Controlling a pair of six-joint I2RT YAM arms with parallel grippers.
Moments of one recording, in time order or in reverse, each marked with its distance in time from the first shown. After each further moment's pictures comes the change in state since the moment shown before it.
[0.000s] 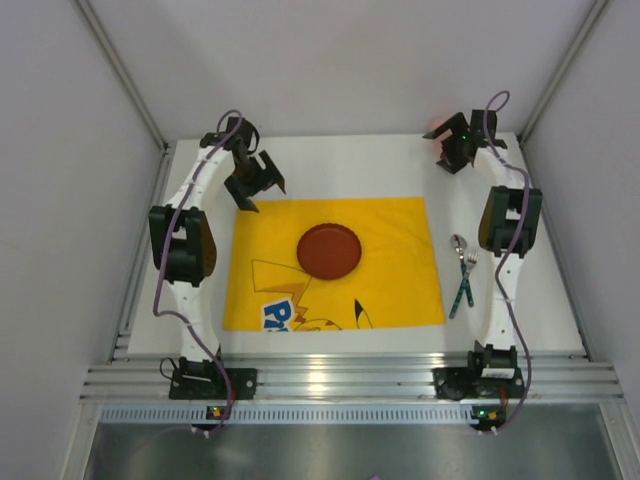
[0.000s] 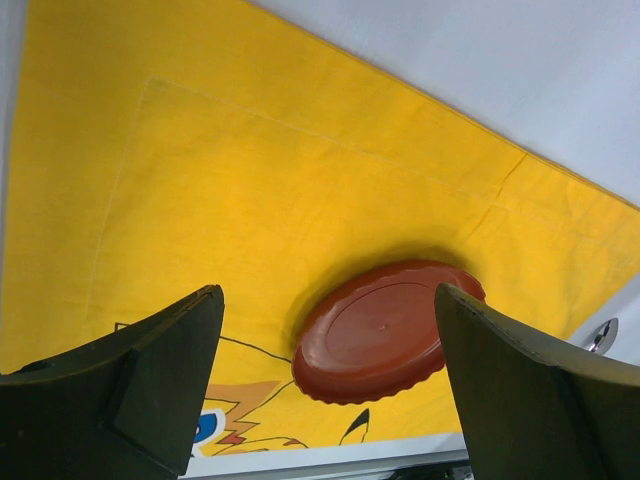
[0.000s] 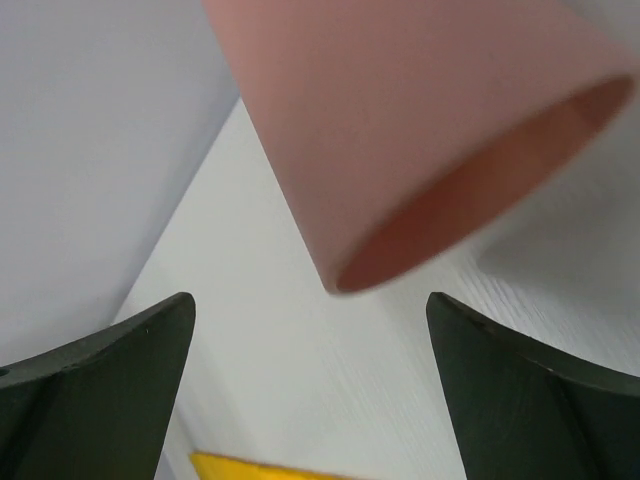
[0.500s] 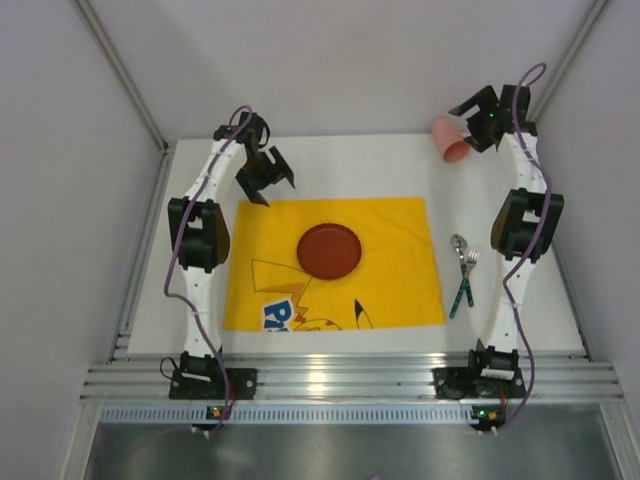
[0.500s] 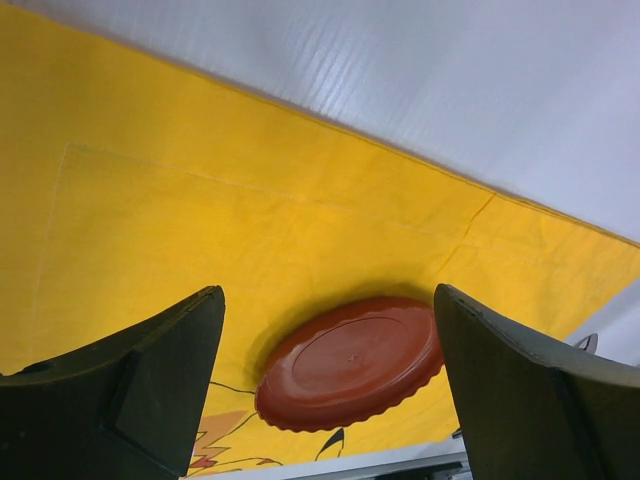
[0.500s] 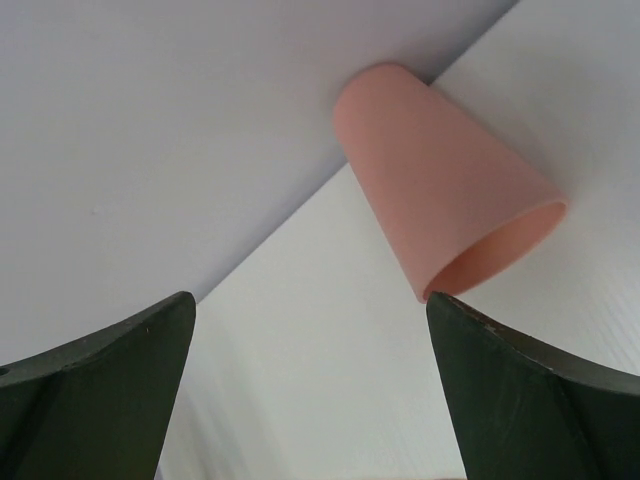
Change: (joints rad) left arm -0.026 0.221 0.279 -0.087 0.023 -0.029; right arm -0.072 -0.151 0.031 -0.095 0.039 -0.098
